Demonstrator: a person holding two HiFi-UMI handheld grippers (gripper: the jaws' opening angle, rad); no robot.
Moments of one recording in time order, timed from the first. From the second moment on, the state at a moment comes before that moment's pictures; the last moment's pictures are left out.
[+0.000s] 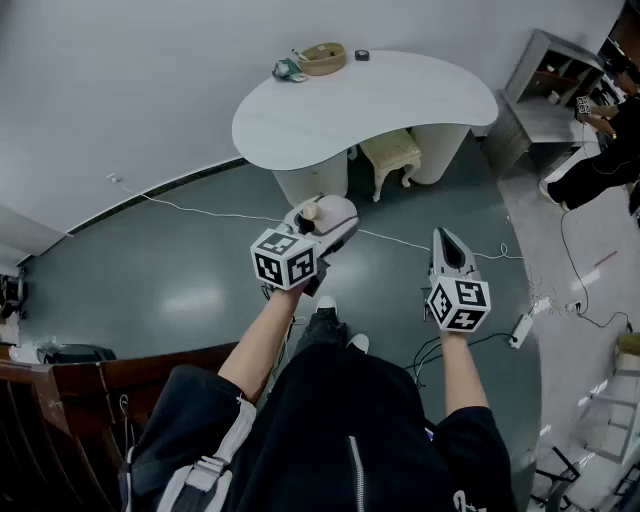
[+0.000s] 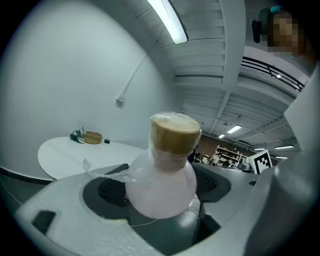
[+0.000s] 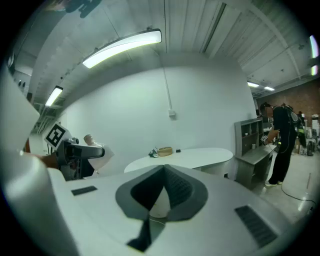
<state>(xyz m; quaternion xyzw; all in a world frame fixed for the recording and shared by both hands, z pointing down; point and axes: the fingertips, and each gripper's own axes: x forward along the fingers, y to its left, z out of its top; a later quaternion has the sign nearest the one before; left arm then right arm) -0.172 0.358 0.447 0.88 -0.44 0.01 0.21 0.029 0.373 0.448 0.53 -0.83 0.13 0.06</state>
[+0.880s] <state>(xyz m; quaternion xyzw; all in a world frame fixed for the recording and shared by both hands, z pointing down) -0.137 0.341 0.452 0.88 -0.42 0.00 0.21 0.058 0.373 0.462 0.54 -0.83 0.14 0.08</state>
